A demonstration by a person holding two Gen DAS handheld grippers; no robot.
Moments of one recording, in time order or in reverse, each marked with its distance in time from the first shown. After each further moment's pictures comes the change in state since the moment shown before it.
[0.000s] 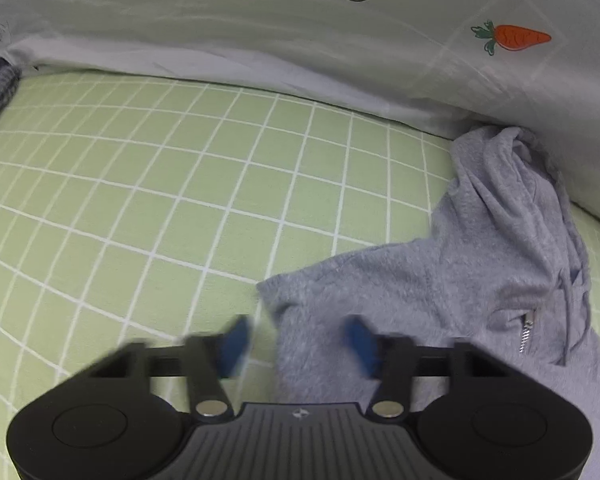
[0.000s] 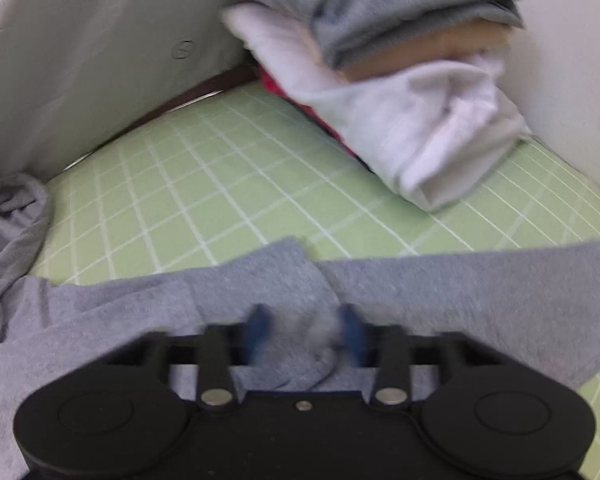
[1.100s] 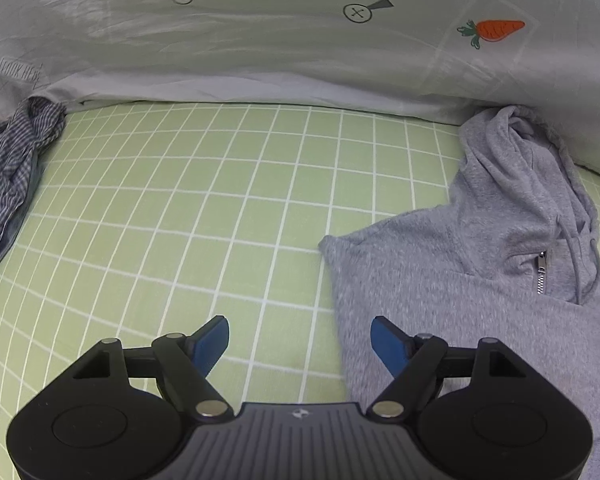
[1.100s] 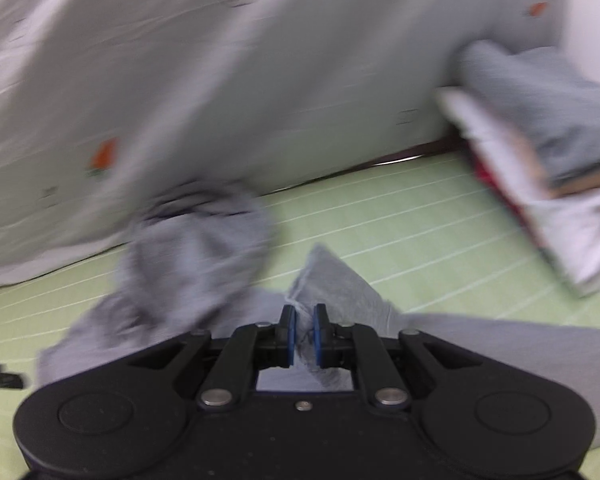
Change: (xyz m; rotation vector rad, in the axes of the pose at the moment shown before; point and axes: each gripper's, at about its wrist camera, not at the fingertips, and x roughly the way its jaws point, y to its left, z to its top) left arm -0.061 0.014 -0.032 0.113 -0.016 0.151; right arm -0.096 0.139 -0.017 -0.211 -0.091 0.398
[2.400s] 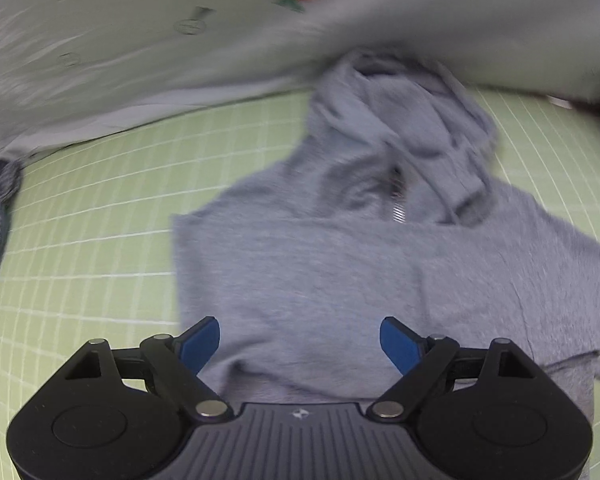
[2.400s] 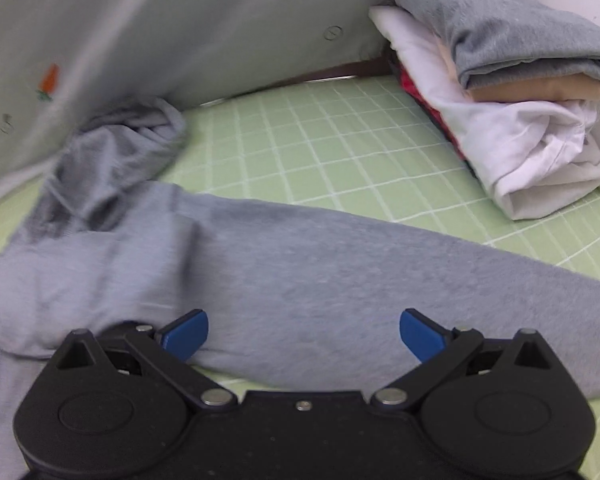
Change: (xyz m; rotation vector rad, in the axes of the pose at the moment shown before) left arm -0.028 -0.151 -0.040 0.248 0.040 -0.005; right arm -0.002 -0.120 -0.041 -0.025 0.155 -0.145
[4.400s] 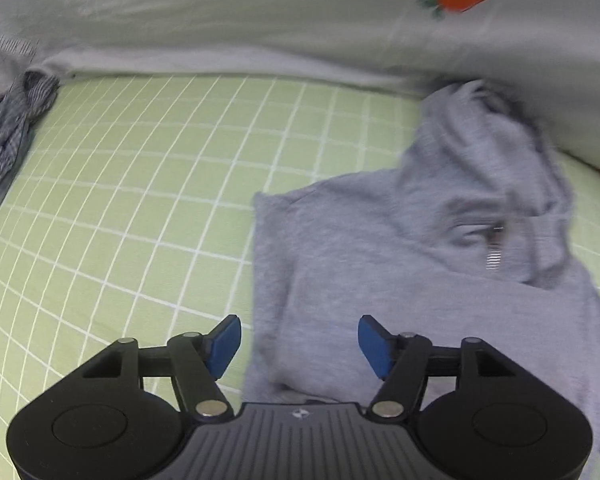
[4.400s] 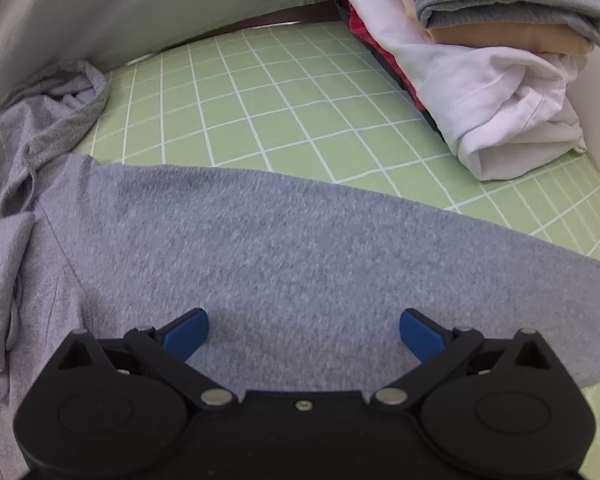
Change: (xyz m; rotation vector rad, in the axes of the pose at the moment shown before) left arm 0.006 0.094 0.002 -0.275 0.001 -0.035; right arm 0.029 -0.008 0.009 0.052 0.136 -0.133
